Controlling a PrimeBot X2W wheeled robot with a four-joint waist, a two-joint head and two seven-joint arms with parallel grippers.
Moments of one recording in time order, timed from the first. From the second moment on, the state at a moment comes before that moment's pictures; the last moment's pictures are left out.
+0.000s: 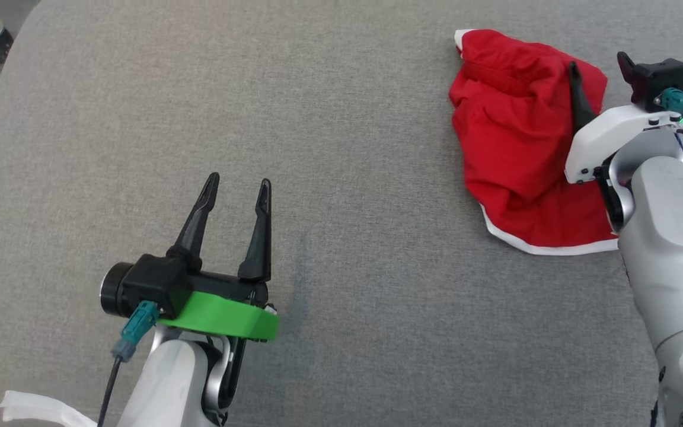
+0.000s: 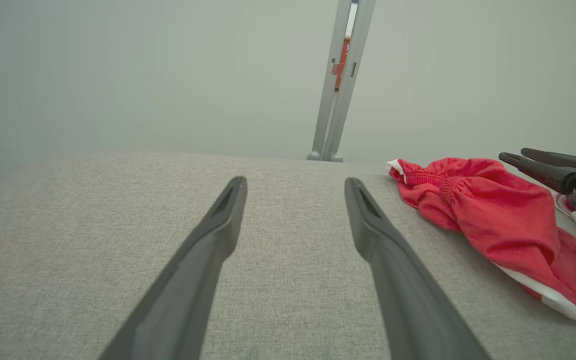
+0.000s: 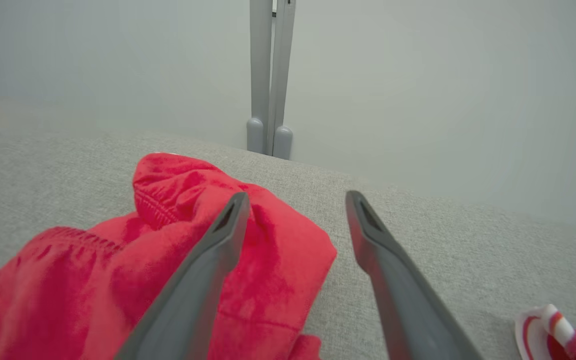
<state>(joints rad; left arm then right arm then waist) -0.26 0.05 -0.29 0.13 -0.29 -0.05 -0.26 -0.88 -0.19 -0.03 0.95 -0.06 0.13 -0.22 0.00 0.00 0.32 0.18</state>
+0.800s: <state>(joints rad) -0.20 0.05 -0.18 0.09 -0.25 -0.08 -0.26 -0.26 -0.08 0.09 0.21 0.11 0.13 -0.26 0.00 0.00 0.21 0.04</state>
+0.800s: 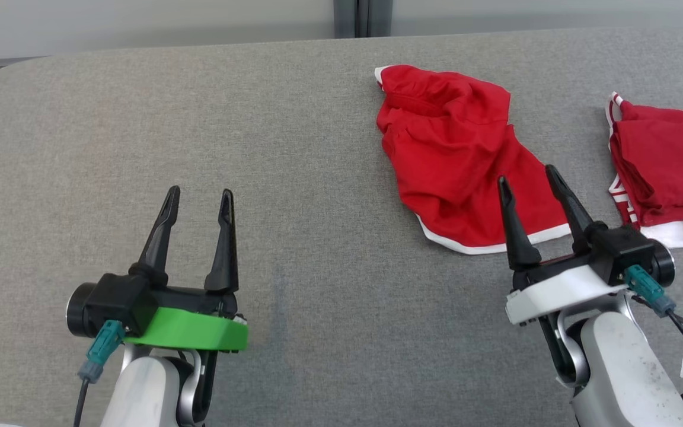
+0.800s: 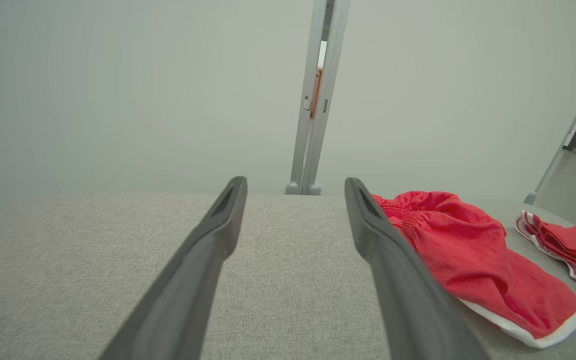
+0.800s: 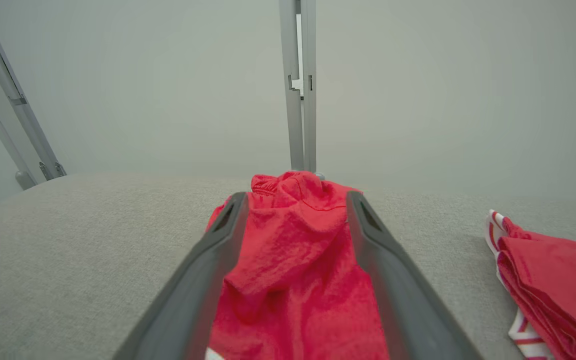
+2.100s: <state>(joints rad) -0.23 0.05 -0.32 0.12 -0.34 -0.05 -0.26 -0.68 -0.11 0.14 0.75 -0.09 0.13 -0.12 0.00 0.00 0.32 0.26</state>
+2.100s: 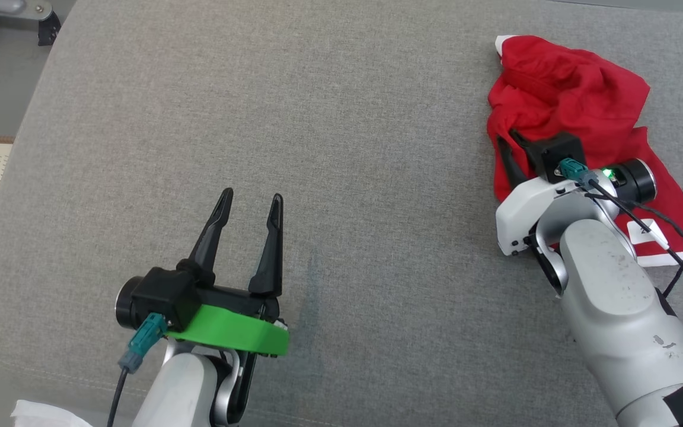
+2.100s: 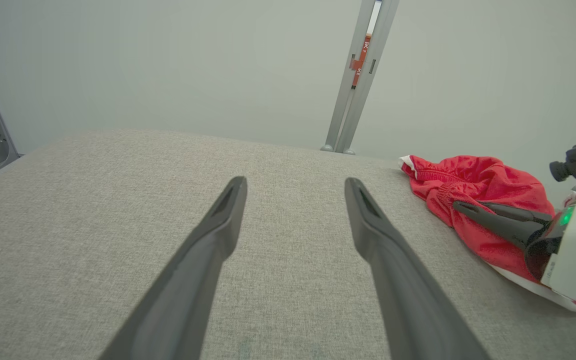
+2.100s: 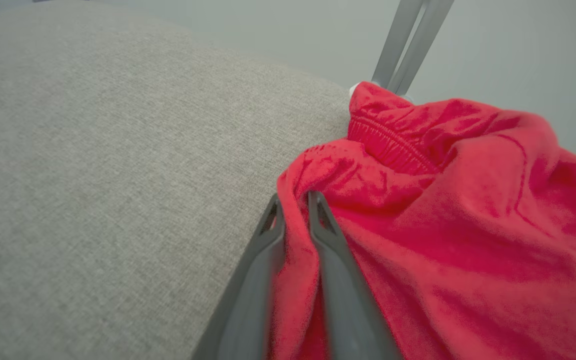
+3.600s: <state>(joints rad) -0.25 0.05 -0.30 0.15 -0.32 -0.05 -0.26 -0.93 -0.32 1.04 0.82 0.73 0.13 -0.26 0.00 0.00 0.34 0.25</state>
